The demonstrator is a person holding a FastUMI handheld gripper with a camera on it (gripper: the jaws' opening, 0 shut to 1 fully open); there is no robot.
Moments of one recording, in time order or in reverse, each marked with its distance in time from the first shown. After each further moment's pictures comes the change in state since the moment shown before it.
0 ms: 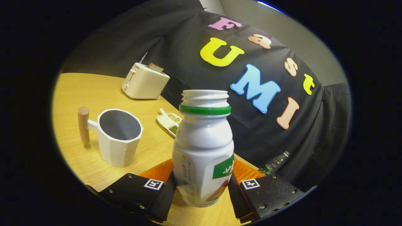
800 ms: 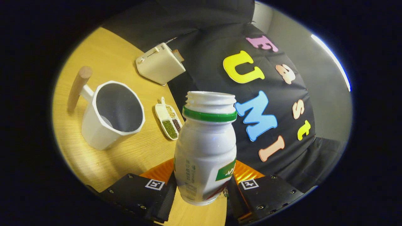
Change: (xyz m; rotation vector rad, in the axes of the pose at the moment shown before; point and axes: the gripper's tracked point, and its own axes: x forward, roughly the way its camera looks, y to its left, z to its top) arm 0.008 -0.006 0.028 -0.479 -0.026 -0.128
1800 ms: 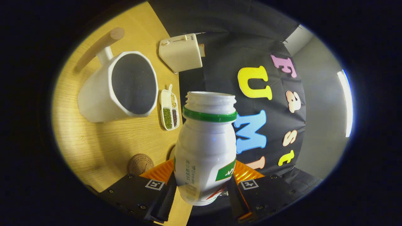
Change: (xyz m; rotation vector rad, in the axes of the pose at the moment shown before) arm 0.007 -0.004 0.000 -0.301 0.021 -0.055
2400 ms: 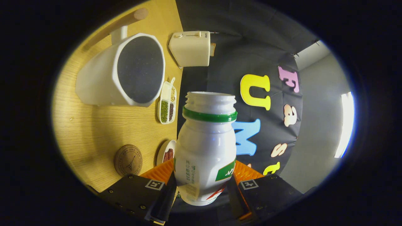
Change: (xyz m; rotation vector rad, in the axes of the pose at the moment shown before) arm 0.006 -0.010 -0.002 -0.171 0.011 -0.066
